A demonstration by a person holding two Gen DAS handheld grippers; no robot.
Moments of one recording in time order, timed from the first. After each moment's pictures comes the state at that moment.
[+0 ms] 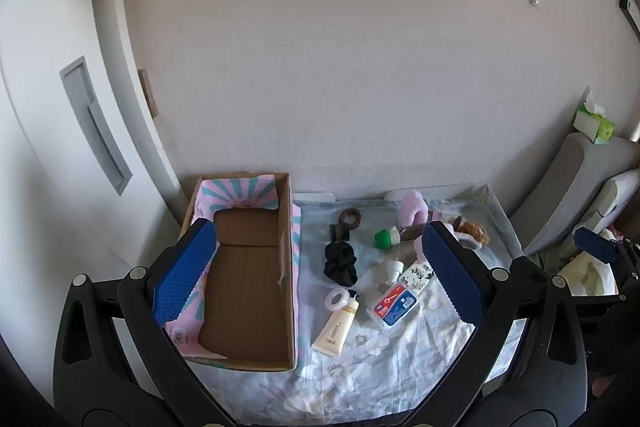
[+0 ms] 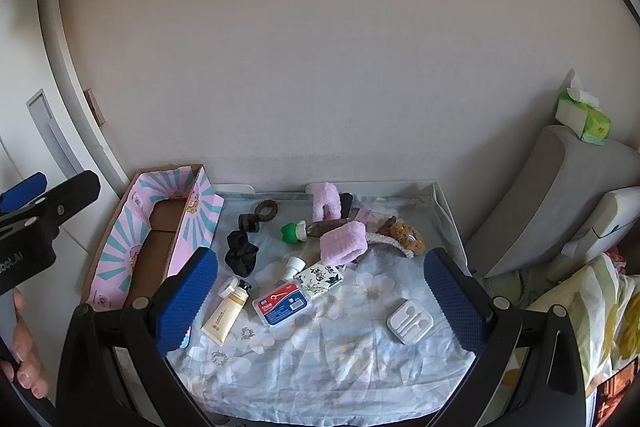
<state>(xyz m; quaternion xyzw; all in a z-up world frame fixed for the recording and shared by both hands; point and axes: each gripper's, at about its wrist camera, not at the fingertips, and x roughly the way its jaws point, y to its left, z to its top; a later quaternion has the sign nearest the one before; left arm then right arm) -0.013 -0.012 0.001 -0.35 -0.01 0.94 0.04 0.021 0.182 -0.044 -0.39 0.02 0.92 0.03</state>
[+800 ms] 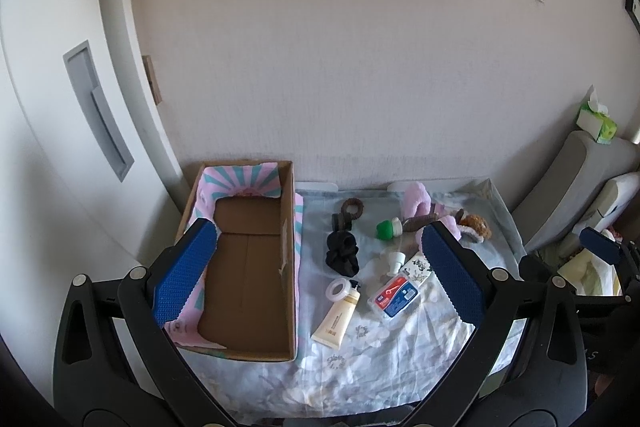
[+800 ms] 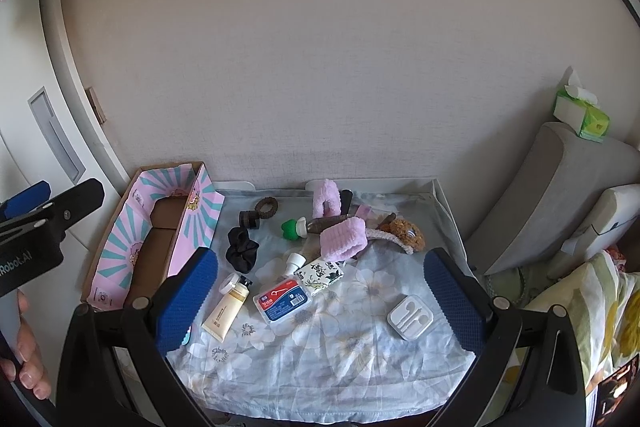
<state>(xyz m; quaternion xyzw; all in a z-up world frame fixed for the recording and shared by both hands) -0.011 -0.012 -0.005 -0.36 -0.02 0.93 0.03 0.021 0.183 -0.044 -0.39 0.02 0.92 0.04</state>
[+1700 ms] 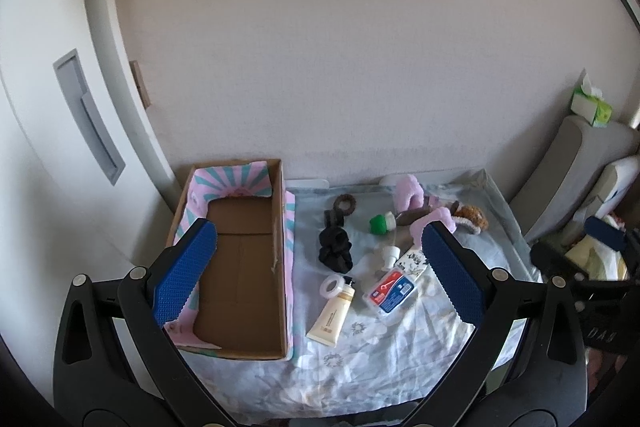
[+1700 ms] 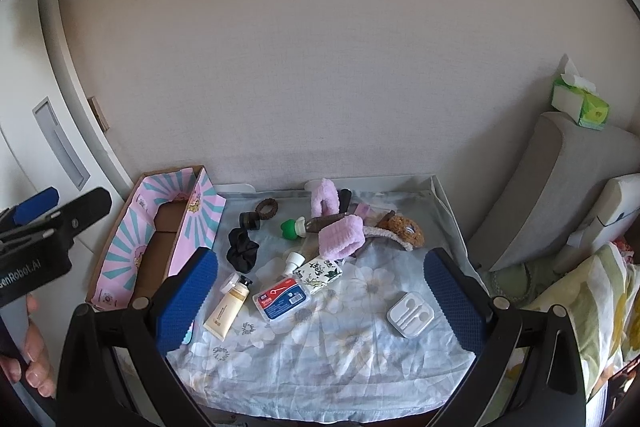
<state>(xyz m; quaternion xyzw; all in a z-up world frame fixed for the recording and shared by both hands) -0.004 0.006 -0.013 -0.36 0.01 0.93 0.05 0.028 0.194 -0.040 -0.38 0.04 0.92 0.04</state>
